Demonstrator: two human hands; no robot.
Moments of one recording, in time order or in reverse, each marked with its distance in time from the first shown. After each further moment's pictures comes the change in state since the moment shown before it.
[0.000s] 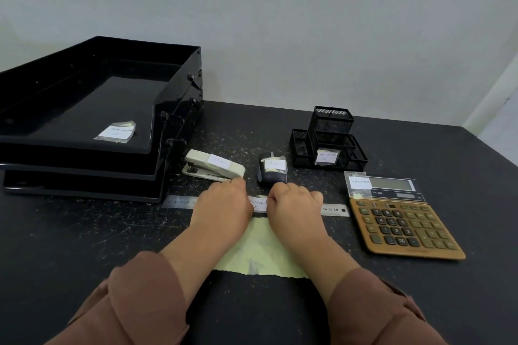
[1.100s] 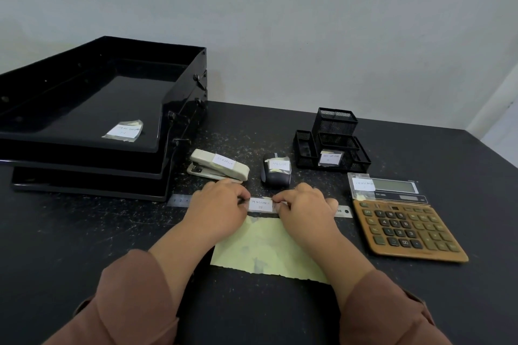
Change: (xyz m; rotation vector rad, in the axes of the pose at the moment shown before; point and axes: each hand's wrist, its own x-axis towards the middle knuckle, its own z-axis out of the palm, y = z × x) left_hand 0.001 -0.018 -0.009 -0.153 -0.149 -0.051; right_hand -0.001 0.010 -0.013 0.086 -0.154 0.103
